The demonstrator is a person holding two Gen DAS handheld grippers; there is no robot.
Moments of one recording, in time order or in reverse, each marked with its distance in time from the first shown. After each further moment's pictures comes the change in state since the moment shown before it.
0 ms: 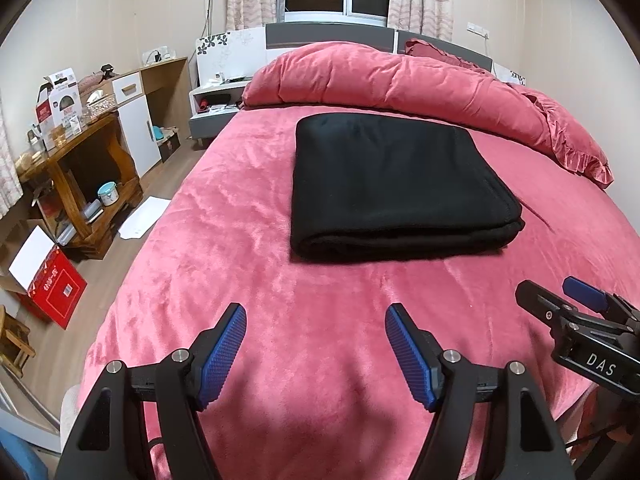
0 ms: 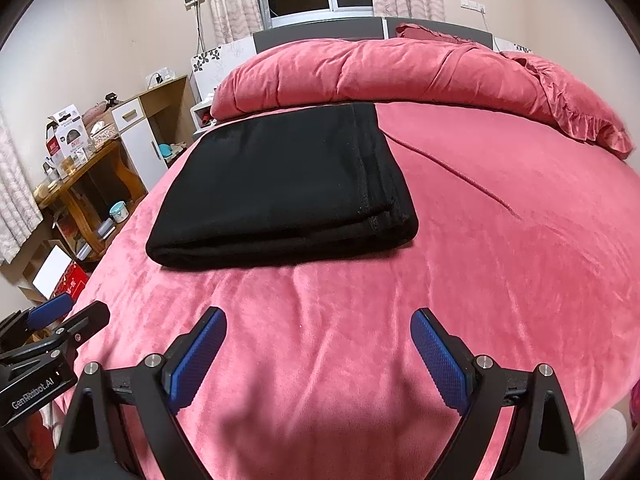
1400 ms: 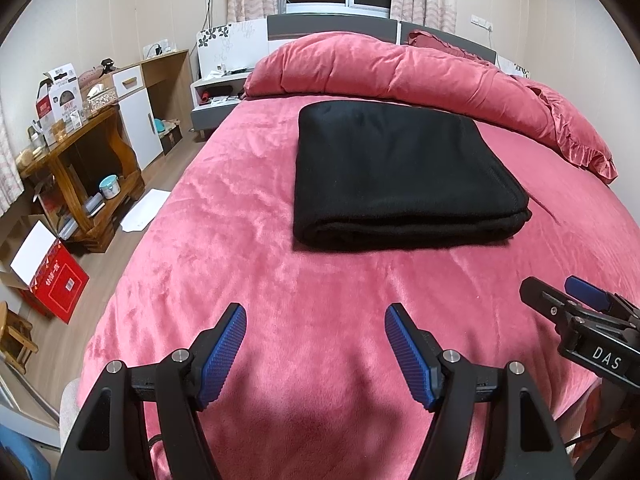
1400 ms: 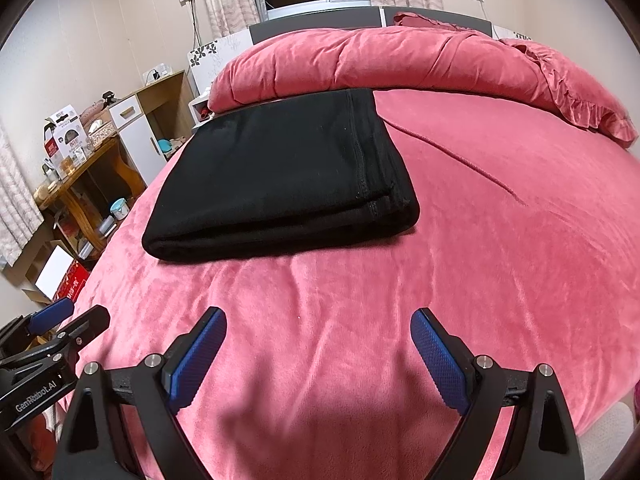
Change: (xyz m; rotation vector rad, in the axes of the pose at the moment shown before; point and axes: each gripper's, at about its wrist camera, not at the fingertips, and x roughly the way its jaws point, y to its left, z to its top) left arm 0.009 0.003 -0.004 -0.001 0.036 0.005; right arm 0.006 -0.004 -0.004 0.023 0.035 0.010
